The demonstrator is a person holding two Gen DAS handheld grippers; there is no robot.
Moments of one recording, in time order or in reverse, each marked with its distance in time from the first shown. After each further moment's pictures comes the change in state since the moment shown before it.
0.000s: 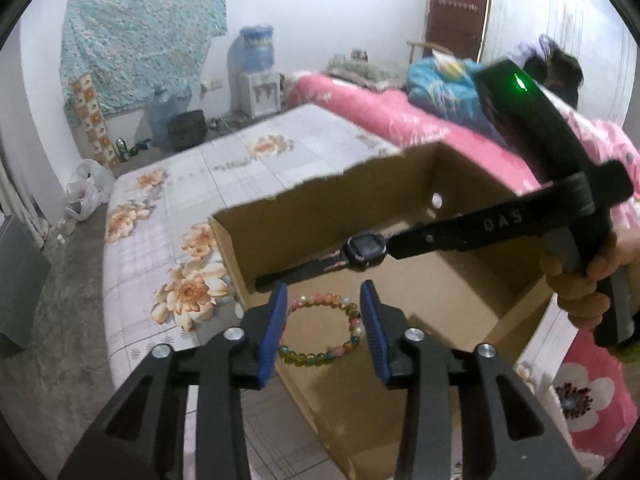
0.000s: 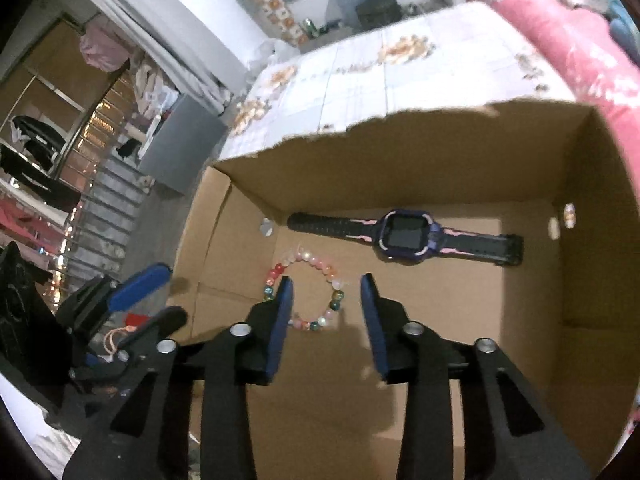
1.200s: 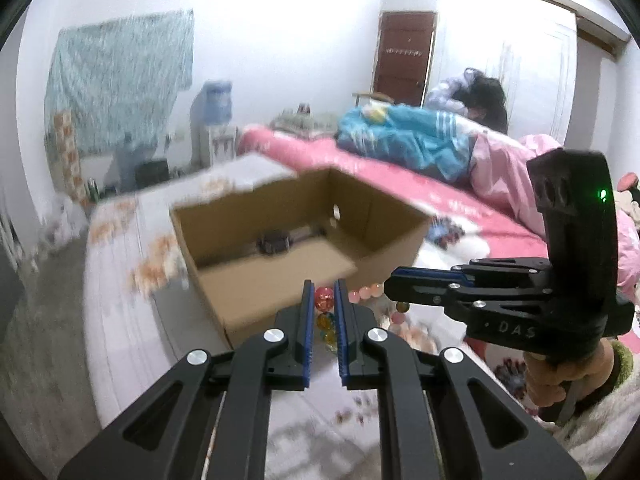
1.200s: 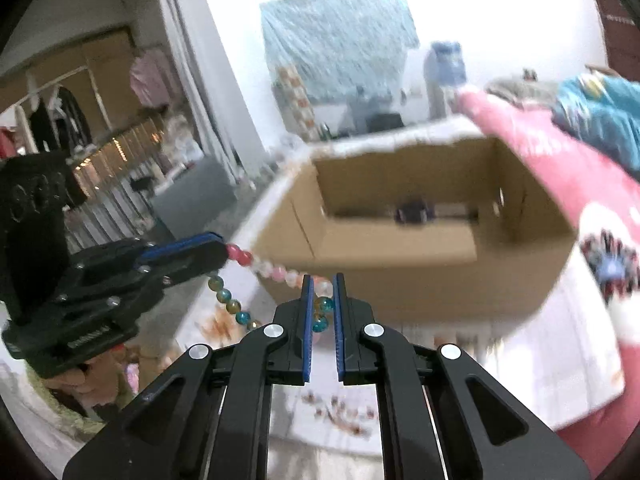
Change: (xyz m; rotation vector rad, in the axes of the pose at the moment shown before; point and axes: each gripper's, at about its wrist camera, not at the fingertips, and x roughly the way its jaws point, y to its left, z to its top) left arm -0.114 -0.065 -0.081 0.064 -0.223 -0.154; right arm -0.101 0.069 -0.181 -0.179 -0.459 -0.077
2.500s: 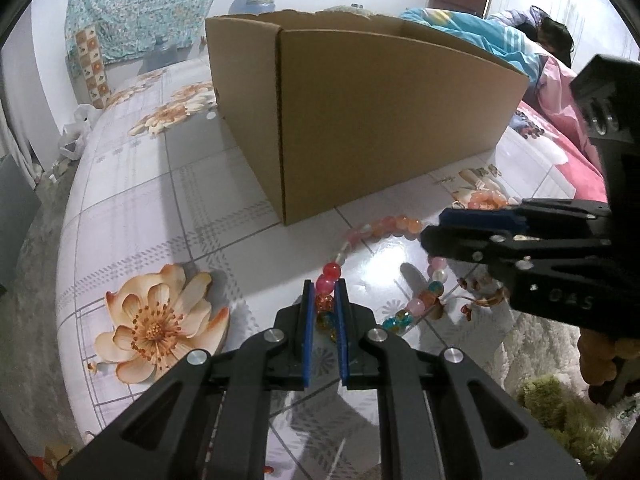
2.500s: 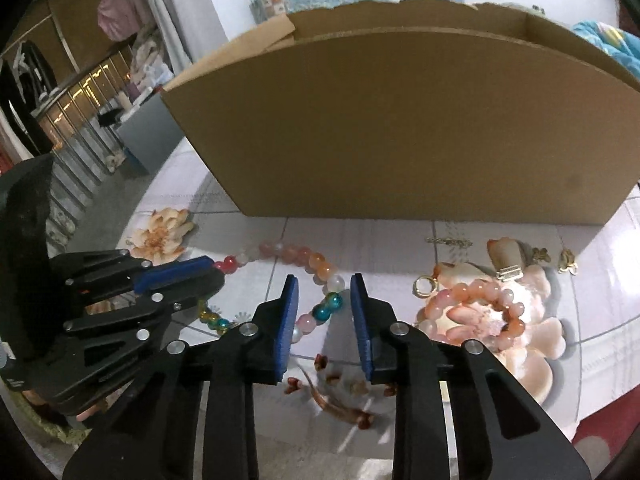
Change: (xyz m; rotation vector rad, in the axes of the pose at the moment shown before) left arm 0.080 0.042 -0.126 -0.121 0.349 0.116; right arm 0.133 0.020 -0.077 0.001 0.330 -0.100
